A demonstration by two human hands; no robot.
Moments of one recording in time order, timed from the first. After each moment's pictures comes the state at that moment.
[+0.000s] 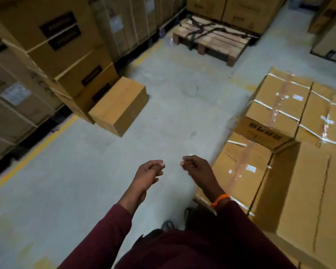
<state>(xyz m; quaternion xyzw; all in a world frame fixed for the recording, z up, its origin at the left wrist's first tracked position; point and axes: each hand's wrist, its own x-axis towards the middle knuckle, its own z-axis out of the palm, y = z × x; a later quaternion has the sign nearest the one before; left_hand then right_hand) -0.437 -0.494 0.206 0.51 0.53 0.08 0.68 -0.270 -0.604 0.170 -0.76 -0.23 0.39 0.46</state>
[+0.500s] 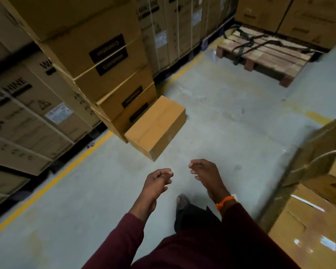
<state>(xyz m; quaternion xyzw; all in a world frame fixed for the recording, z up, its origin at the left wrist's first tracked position) -0.436 -0.181 0.194 0.45 0.59 0.14 0.66 -0.260 -0.240 0.143 -0.72 -0.21 0.46 0.47</state>
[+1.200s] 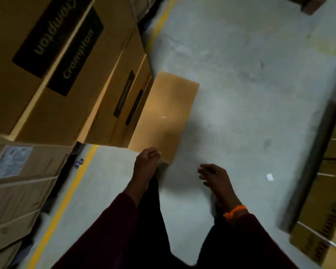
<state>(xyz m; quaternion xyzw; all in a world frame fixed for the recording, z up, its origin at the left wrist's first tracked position) -0.447 0.341 0.001 0.52 0.61 -0.05 0.60 -0.321 0.144 -0.007 -0.78 0.05 0.46 0.42</state>
